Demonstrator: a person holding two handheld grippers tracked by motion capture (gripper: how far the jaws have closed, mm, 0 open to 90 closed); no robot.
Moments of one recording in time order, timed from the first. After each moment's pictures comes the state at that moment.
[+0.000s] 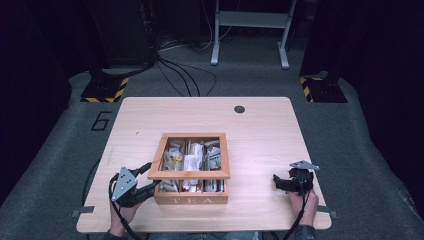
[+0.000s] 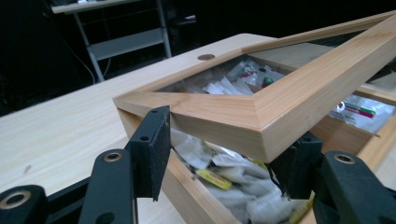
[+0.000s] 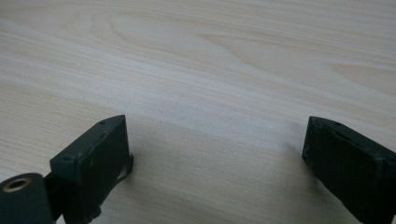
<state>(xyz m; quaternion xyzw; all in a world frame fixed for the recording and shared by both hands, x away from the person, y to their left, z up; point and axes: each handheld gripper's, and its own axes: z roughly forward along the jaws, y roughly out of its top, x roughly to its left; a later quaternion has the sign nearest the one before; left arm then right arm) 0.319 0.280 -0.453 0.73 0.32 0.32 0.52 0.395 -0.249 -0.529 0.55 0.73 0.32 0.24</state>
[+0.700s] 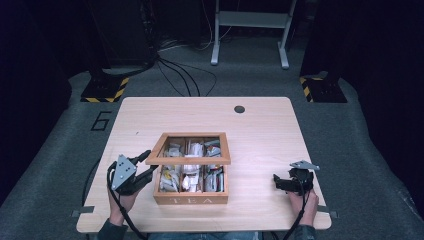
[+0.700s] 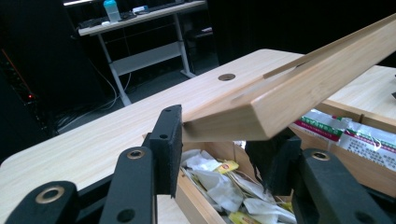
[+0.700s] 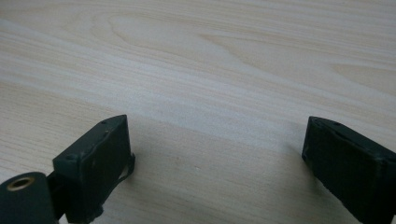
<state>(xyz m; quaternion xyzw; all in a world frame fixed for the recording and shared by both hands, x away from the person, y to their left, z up) 0.336 0.278 -0.420 0.71 0.32 0.36 0.51 0.395 -0.250 -0.529 0.55 0.73 0.32 0.24</state>
